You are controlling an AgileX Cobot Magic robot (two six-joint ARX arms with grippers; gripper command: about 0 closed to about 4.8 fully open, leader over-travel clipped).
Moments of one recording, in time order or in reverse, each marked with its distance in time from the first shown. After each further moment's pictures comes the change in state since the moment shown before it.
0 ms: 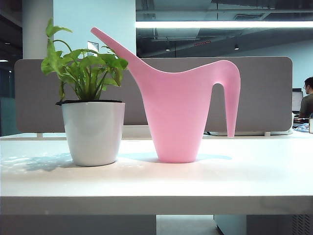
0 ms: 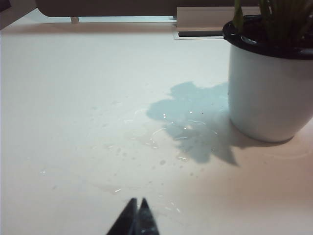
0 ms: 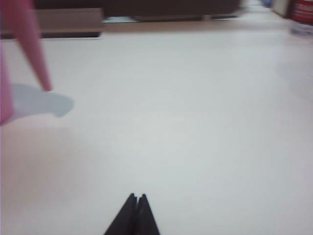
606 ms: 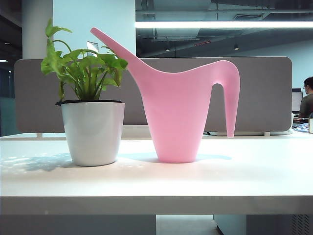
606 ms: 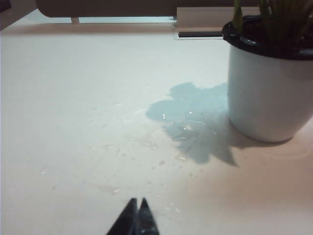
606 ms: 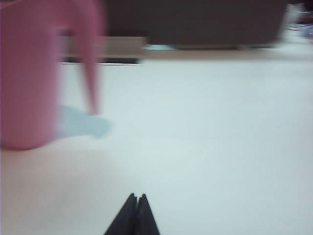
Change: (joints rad) left arm 0.000 0.000 0.000 0.001 -0.001 0.000; right arm 0.174 0.001 0.000 0.089 0.126 0.023
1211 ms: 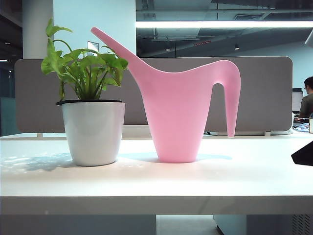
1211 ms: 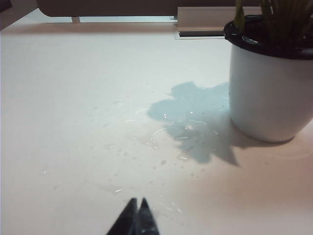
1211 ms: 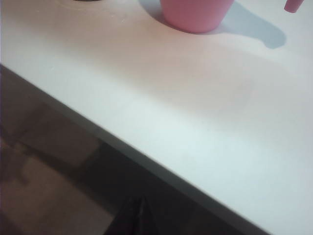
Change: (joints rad) left arm 0.000 0.000 0.000 0.000 -0.002 0.000; right arm 0.559 0.369 0.000 0.033 0.029 0.002
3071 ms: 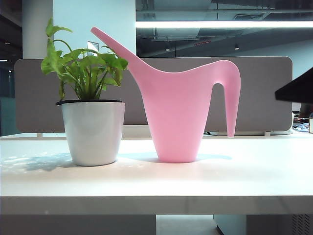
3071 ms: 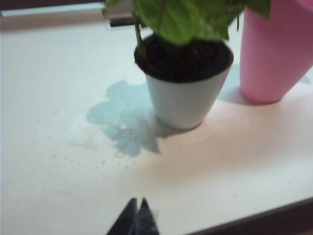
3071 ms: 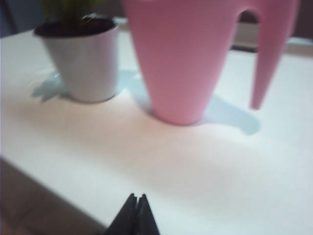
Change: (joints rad) left arm -0.229 0.204 0.490 -0.452 0.006 -0.001; right arm -0.051 -0.003 0.000 0.286 -0.025 0.000
